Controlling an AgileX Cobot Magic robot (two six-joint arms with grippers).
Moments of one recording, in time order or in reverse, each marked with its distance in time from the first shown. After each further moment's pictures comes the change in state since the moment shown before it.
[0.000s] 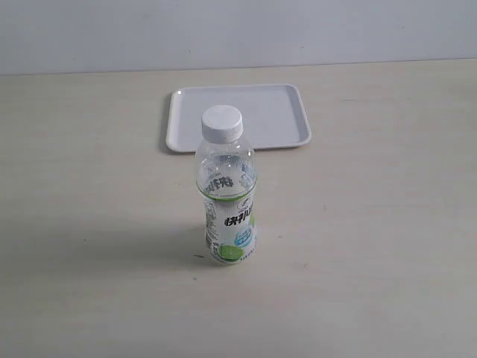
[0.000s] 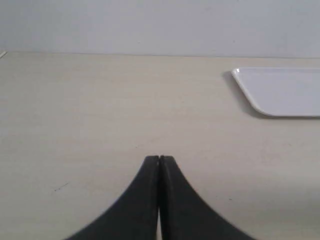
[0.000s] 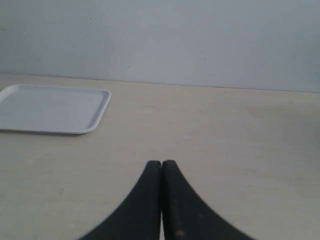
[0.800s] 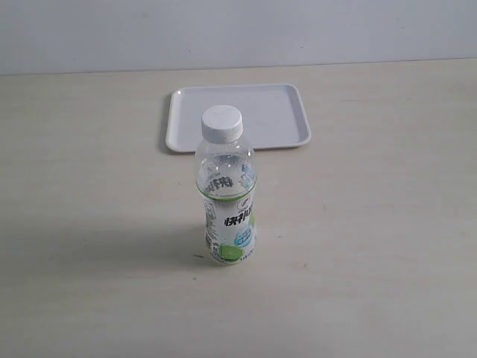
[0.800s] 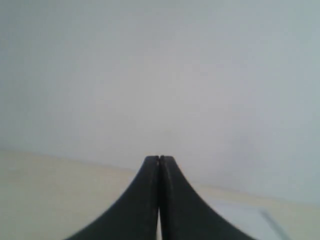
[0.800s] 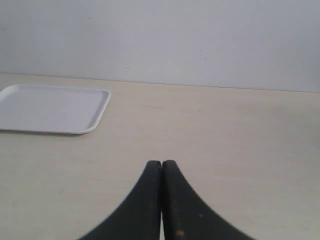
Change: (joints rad) left arm 0.000 0.000 0.000 -0.016 -0.432 -0.204; right arm 0.000 0.000 0.000 0.000 0.000 0.000
